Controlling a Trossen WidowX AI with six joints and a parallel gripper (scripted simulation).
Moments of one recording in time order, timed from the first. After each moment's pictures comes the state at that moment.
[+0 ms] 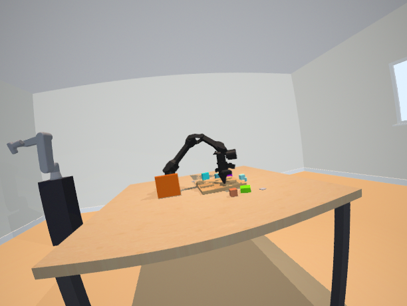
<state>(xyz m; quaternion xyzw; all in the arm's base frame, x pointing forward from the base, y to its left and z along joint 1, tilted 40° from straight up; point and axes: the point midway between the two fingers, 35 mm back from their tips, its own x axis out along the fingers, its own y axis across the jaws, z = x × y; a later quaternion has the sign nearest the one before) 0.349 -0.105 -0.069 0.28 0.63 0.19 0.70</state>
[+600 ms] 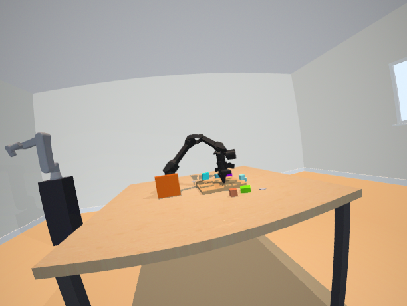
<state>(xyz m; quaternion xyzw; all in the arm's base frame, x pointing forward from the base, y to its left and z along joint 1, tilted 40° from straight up) 0.355 -0.090 -0.057 0.28 0.63 0.20 0.69</state>
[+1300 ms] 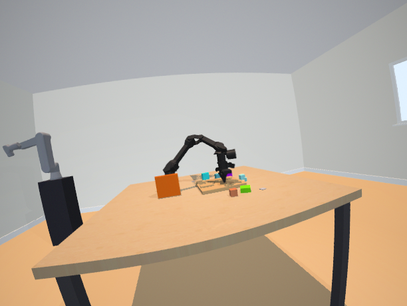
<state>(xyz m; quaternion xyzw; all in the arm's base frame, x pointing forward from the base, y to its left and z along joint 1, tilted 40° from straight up) 0.366 -0.076 -0.045 0.28 0.63 0.20 0.69</state>
